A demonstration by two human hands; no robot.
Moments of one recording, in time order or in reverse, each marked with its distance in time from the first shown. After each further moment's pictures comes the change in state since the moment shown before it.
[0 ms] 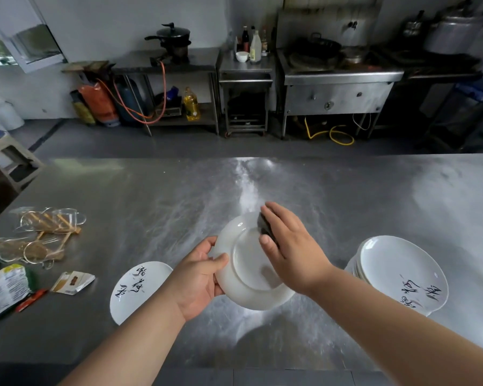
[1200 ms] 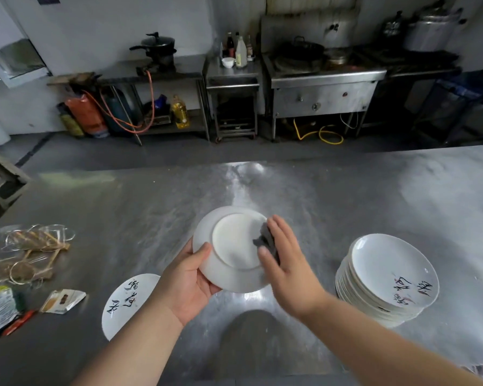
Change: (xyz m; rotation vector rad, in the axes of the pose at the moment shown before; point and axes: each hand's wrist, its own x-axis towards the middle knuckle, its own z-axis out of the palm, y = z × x) left_hand 0.005 0.013 0.022 -0.224 0.108 0.022; right_hand -0.030 -0.013 0.006 0.448 0.100 0.213
